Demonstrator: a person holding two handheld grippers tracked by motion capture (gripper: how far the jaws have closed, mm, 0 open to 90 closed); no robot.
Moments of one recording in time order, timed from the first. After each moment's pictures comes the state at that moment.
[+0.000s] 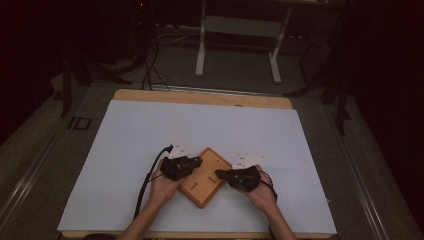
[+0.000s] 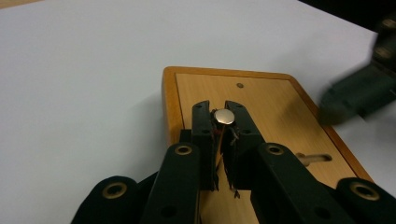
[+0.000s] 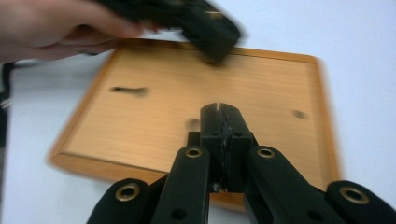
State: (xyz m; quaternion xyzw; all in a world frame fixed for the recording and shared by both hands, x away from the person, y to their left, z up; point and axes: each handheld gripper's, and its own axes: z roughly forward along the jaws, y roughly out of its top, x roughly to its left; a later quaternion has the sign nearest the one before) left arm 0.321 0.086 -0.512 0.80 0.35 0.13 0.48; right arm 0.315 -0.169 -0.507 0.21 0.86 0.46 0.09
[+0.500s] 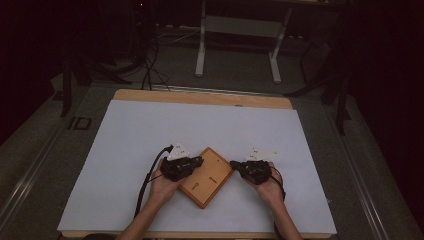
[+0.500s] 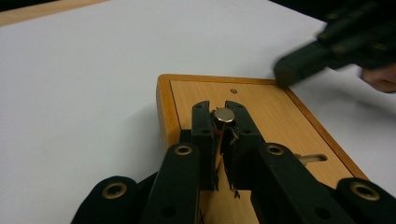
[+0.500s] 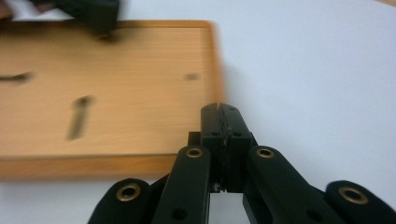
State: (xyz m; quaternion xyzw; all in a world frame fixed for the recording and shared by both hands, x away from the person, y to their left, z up) left arm 0.317 0.086 -0.508 0.80 0.32 0.14 0.49; right arm 0.335 -0.199 -0.516 0.30 0.83 0.44 0.14
